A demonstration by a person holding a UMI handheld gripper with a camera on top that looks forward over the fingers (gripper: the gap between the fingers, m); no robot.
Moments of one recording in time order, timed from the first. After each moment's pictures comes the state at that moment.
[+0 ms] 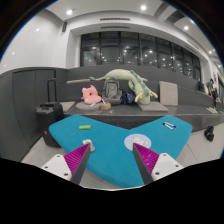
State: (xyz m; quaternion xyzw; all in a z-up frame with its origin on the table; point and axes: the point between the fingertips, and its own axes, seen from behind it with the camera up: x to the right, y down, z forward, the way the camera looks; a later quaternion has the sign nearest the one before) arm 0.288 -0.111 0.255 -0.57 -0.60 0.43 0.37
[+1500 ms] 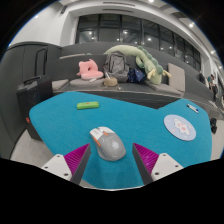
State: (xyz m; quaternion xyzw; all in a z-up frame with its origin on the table) arm 0.063 -0.278 0.017 -0.61 -0.61 0.36 0.36
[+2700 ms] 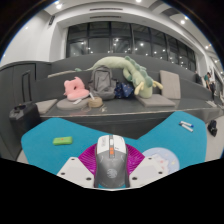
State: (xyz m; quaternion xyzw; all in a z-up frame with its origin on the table) arm -0.043 -0.140 0.134 -0.61 -0.57 0.39 0.38
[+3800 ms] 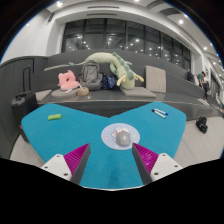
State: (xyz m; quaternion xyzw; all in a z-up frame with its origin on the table) arm 0.150 -0.017 0.126 -0.63 -0.58 0.34 0.39
